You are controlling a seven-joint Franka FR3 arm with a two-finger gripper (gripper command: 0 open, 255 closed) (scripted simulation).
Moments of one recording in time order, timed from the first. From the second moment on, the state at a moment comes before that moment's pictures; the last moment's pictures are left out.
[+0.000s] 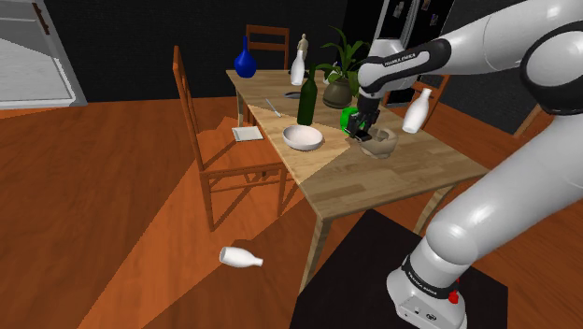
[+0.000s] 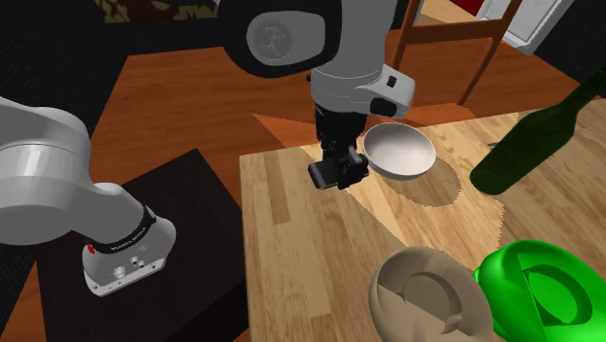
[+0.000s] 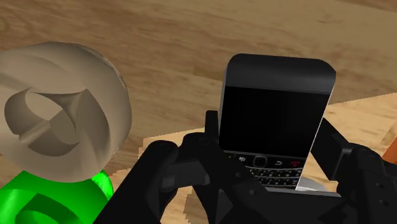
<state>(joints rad) -0.25 -0.21 -0.32 -2.28 -0.14 2.12 -0.17</state>
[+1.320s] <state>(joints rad) -0.48 0.30 -0.51 -1.68 0.12 1.99 -0.69</state>
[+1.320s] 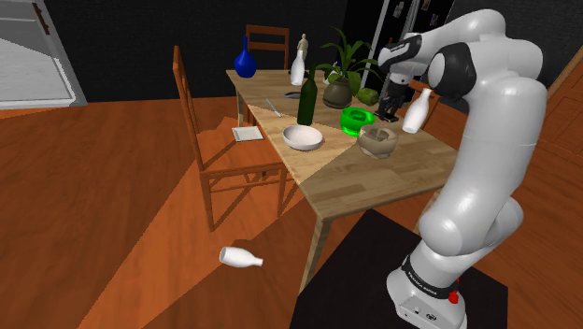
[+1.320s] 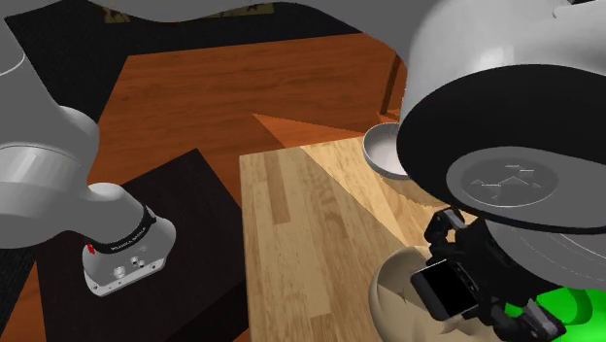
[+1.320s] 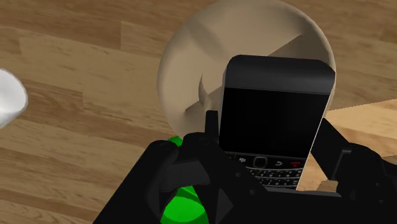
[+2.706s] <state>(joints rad) -0.50 0.39 -0.49 -1.76 0.18 2.15 -0.73</state>
